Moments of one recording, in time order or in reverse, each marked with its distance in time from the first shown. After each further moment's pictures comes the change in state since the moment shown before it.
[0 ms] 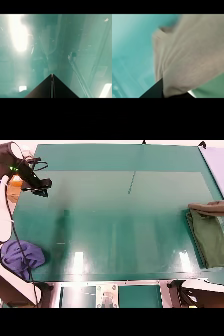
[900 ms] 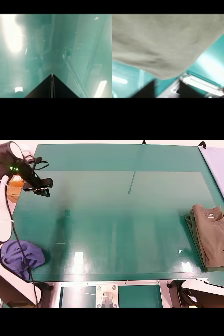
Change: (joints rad) left arm 0.000 0.000 0.000 -0.058 0.000 0.012; right arm 0.034 0.058 -0.530 -0.431 -0.042 0.160
